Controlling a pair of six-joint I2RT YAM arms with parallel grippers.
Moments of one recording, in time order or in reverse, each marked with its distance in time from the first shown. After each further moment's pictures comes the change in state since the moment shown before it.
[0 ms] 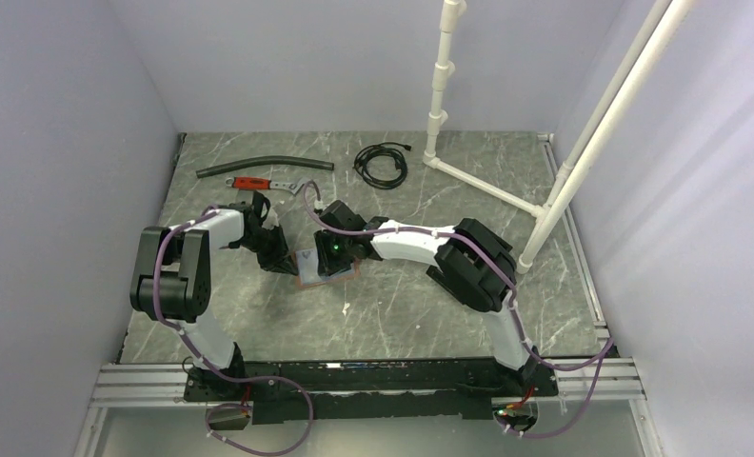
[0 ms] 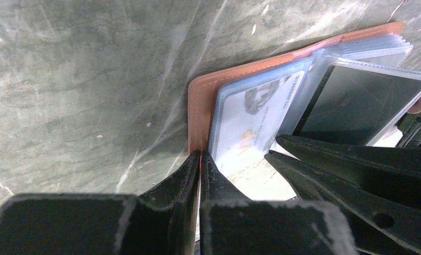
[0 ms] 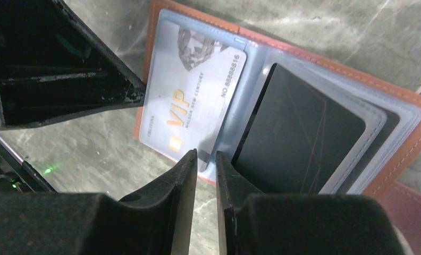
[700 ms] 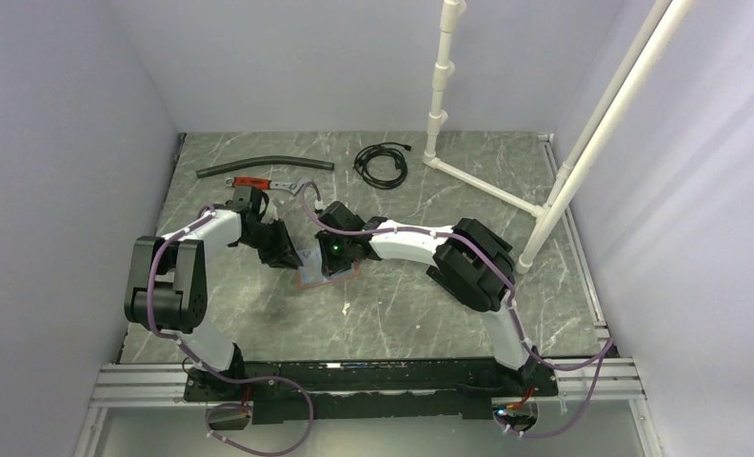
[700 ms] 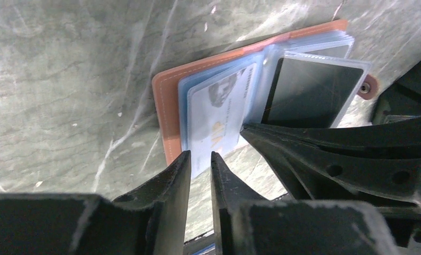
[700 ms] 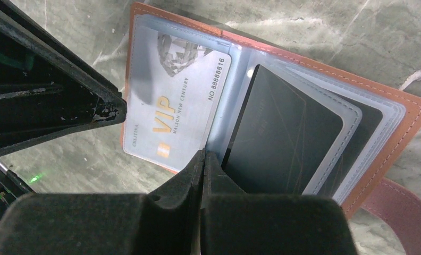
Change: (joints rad) left arm -0.010 -0.074 0.000 0.009 0.017 -0.032; right arm 0.007 0.007 0.011 -0.034 0.050 -0.010
